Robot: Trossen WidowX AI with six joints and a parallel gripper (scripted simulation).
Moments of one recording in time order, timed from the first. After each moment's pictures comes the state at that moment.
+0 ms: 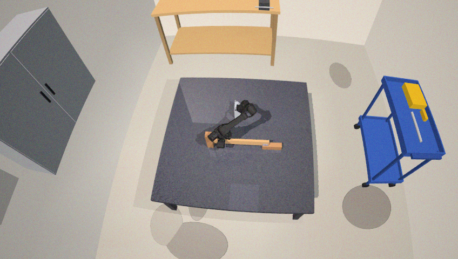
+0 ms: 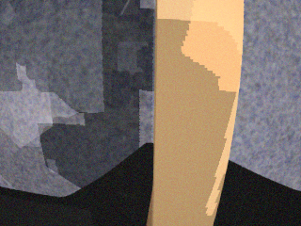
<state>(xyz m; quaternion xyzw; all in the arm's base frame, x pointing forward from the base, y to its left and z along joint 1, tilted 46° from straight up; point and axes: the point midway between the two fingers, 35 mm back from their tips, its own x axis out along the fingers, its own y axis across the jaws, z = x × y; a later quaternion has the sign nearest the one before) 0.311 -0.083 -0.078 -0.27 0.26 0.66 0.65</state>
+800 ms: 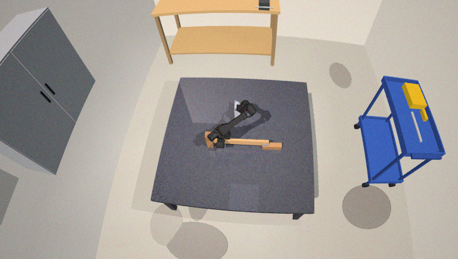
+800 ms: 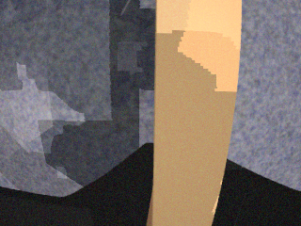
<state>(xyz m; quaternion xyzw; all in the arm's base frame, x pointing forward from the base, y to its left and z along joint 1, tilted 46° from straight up) 0.311 -0.087 -0.078 -0.27 0.26 0.66 0.65</state>
